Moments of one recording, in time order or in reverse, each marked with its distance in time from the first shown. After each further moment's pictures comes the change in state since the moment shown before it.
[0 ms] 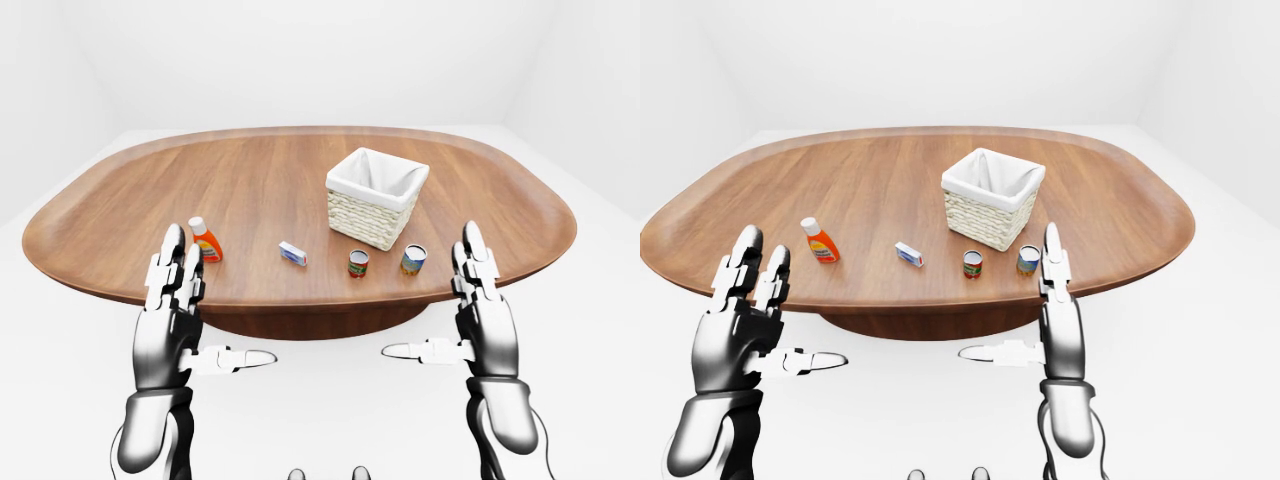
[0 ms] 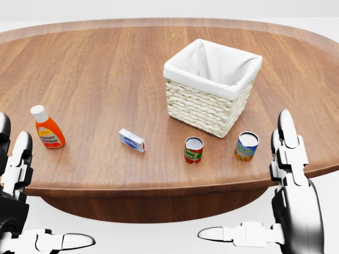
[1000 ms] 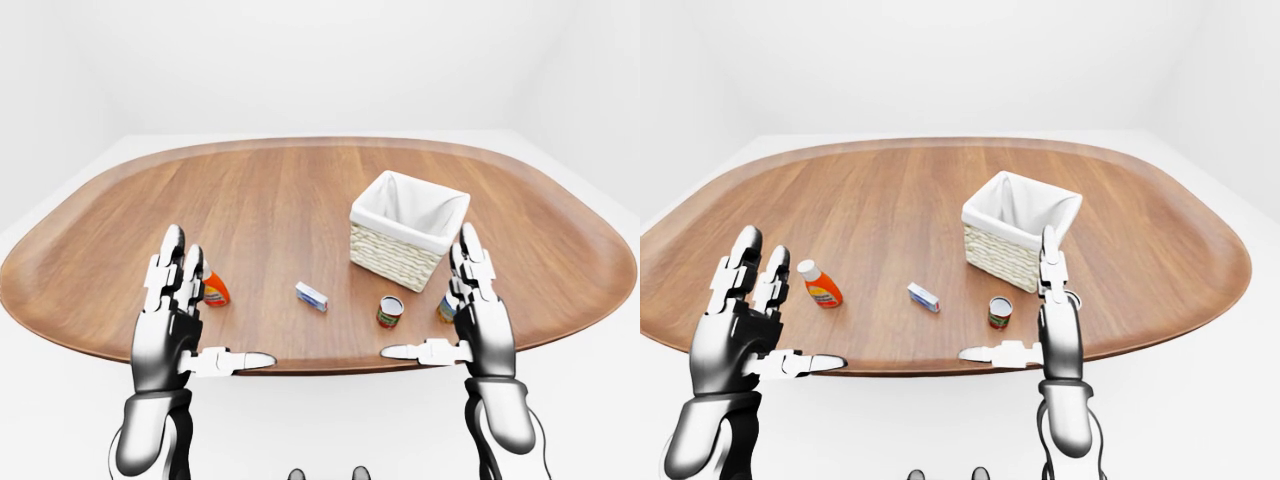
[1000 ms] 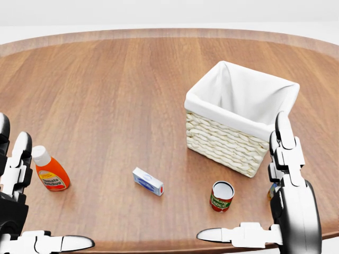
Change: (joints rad) left arm 0.008 -0.003 0.003 -0.010 -0.001 0.000 -0.010; right arm 0.002 -0.002 0.008 0.009 -0.014 0.000 0.000
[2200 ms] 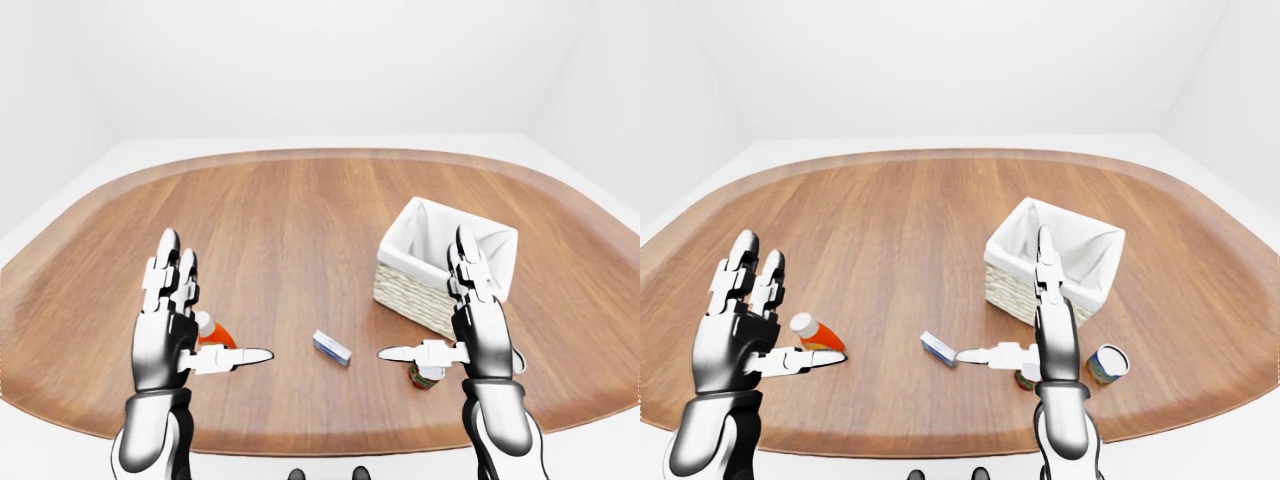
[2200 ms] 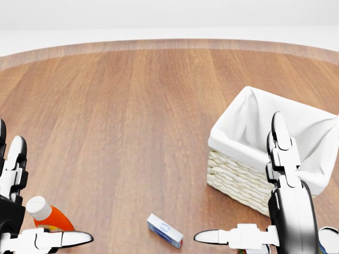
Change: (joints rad) left arm -0.003 -0.001 0.004 0.027 0.039 0.000 0.043; right arm 0.007 -0.009 0.026 -0.006 -0.024 0.000 -0.015
